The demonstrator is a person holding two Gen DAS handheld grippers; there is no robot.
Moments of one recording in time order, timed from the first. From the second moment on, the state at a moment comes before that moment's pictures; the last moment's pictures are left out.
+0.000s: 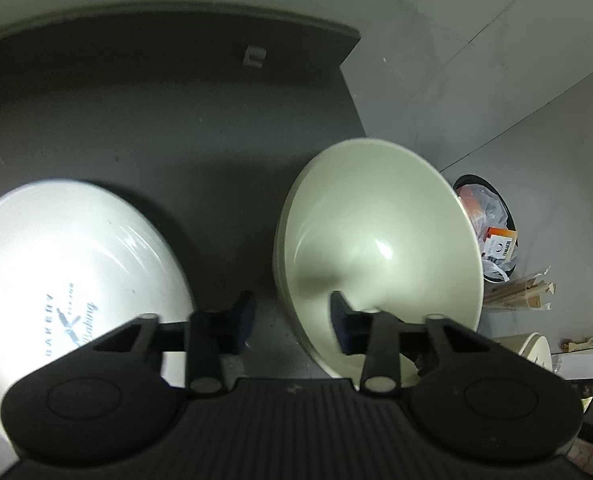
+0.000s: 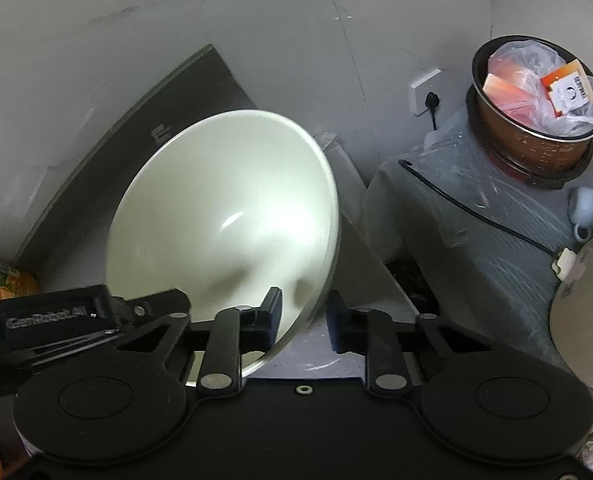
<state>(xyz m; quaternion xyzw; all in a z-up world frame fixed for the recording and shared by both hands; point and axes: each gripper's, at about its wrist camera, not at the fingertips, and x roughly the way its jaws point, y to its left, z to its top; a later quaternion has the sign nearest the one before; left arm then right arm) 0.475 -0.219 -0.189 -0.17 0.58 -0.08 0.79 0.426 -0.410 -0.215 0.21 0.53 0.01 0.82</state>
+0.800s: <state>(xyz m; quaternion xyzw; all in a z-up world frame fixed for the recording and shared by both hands) 0.433 -0.205 -0.140 -0.18 0.55 -0.09 0.81 0.388 -0.400 -0.162 0.19 0.48 0.04 0.85</state>
